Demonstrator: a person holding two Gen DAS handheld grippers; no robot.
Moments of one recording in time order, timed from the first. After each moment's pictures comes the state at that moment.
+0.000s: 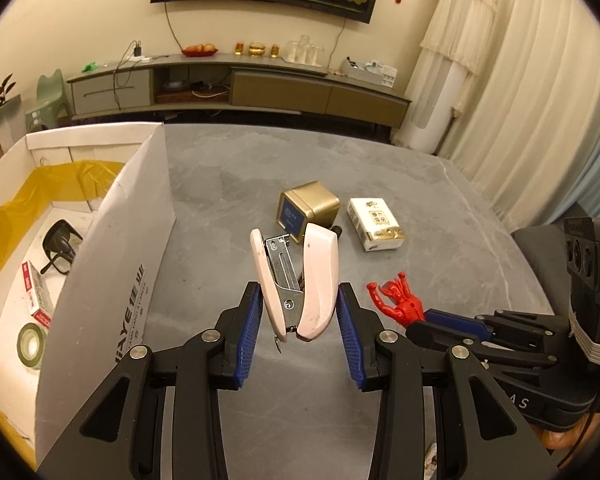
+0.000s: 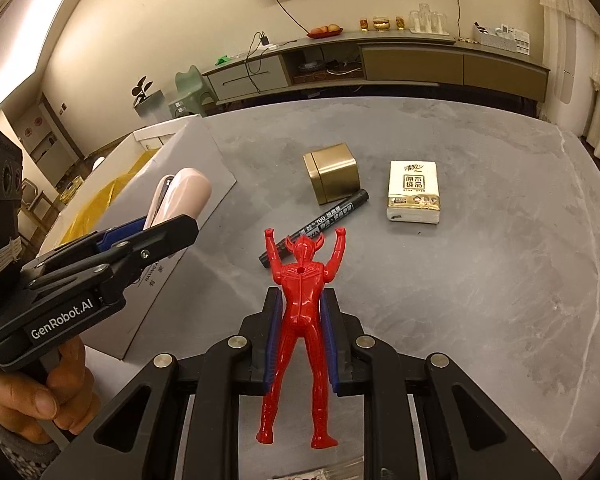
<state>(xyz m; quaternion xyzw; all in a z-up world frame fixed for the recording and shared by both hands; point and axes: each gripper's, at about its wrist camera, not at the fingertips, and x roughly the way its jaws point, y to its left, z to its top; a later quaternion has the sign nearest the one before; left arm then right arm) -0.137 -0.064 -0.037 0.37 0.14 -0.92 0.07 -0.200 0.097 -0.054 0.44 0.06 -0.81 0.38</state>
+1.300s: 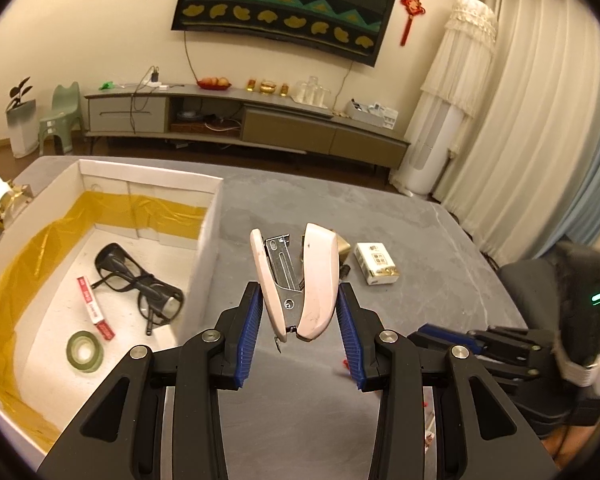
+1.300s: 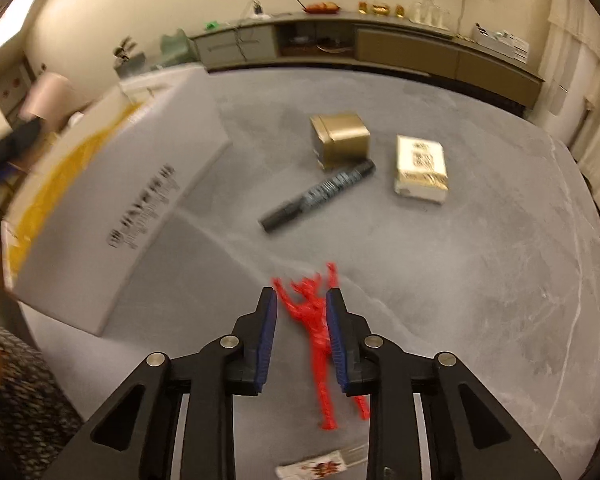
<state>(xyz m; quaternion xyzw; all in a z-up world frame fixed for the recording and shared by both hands) -0.068 -0.103 0.018 0.30 0.17 -0.94 0.09 -0.182 0.063 -0.090 0.48 0.17 -0.79 0.33</state>
